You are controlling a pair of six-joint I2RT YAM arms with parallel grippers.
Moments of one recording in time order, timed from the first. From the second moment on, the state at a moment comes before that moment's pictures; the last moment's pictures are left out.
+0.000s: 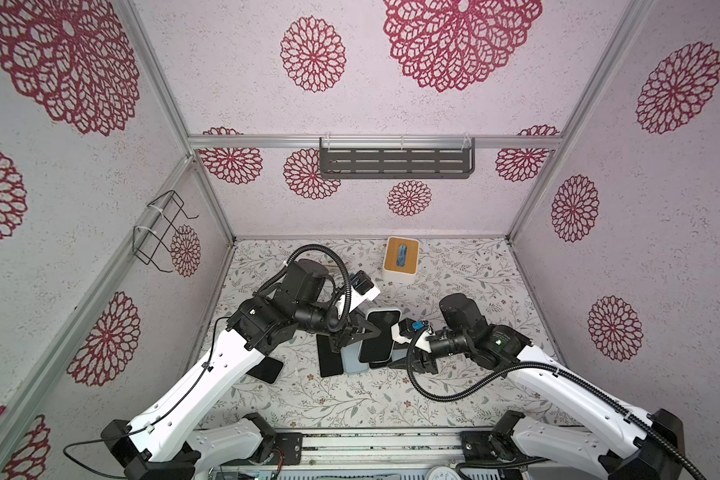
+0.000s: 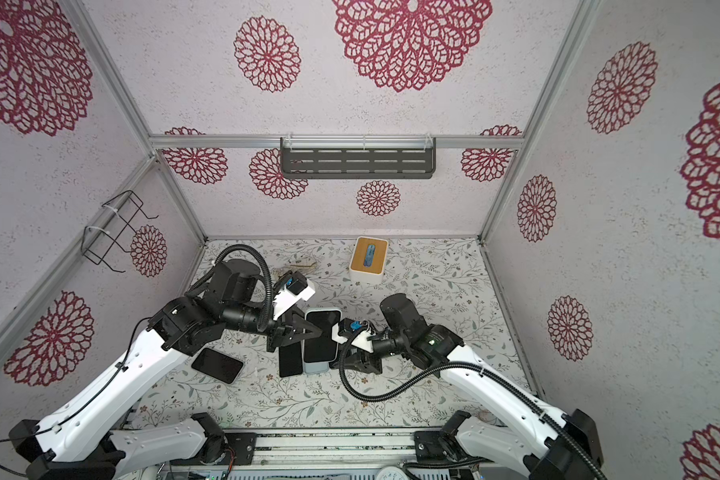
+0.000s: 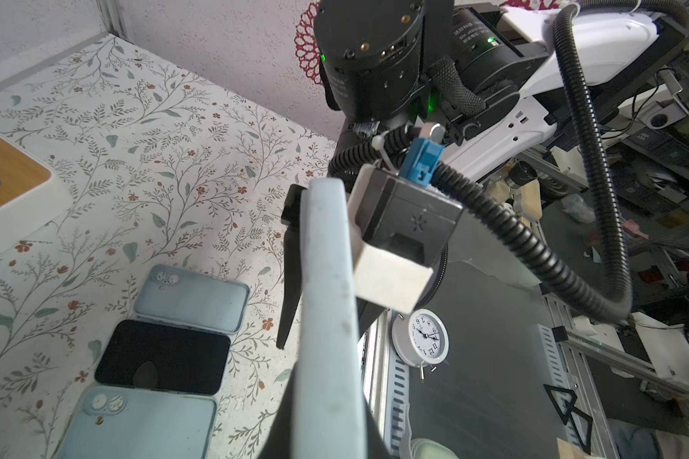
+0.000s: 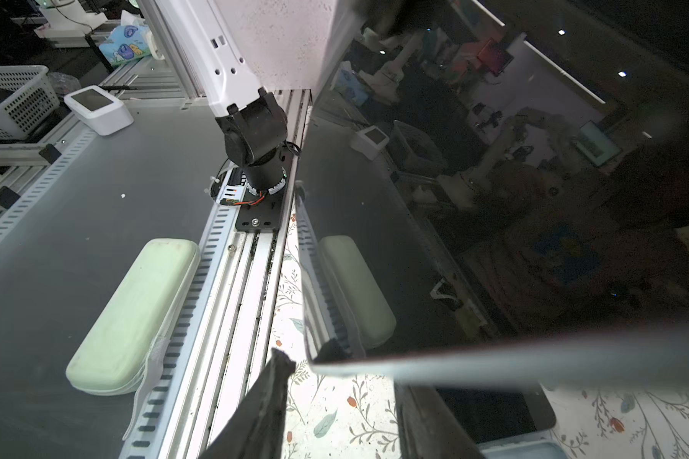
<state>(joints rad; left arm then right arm) -0.69 1.17 1.34 -0.83 0.69 0.11 0.76 1.06 0.89 -0.47 -0.77 -0.46</state>
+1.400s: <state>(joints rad) -0.69 1.19 1.29 -0.75 0.77 0.13 0.76 1.10 0.92 -0.52 -0.80 -0.57</state>
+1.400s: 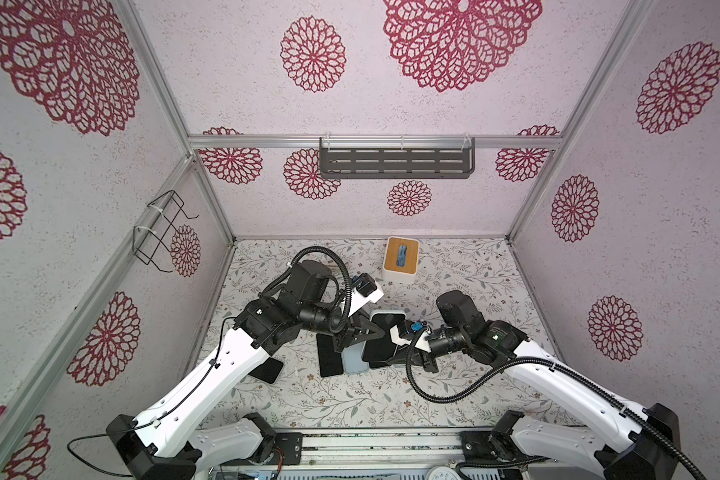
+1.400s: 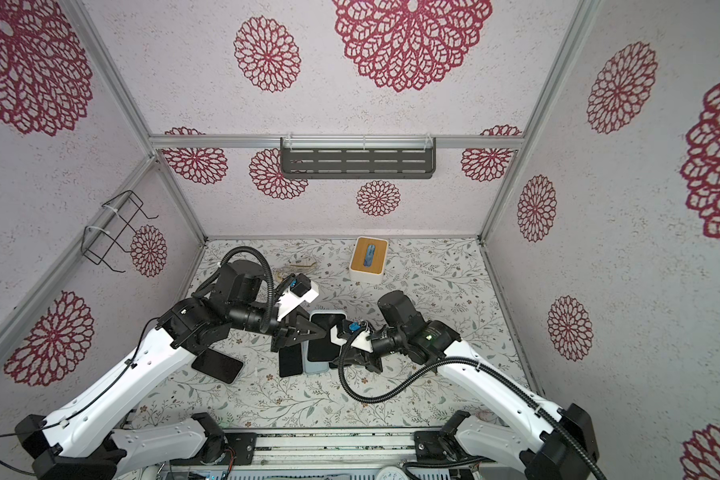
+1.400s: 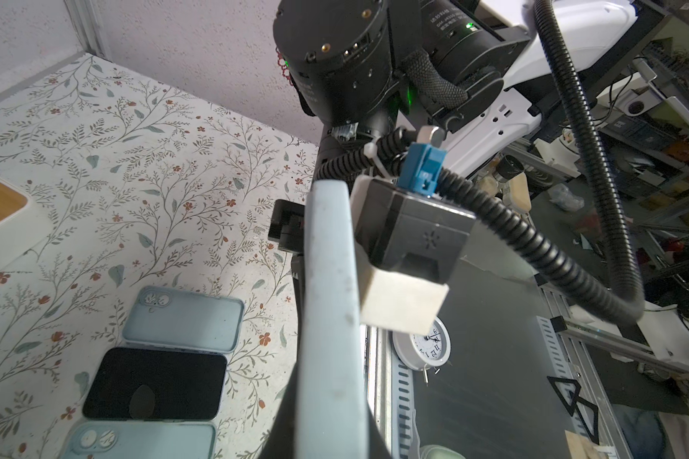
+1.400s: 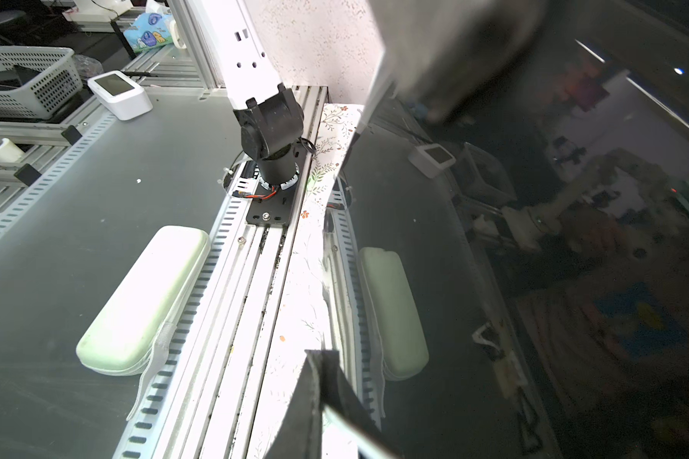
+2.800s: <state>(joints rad) -0.52 1.24 0.94 0.23 0.71 -0.90 0.83 0.79 0.58 0.14 -0.17 0.23</state>
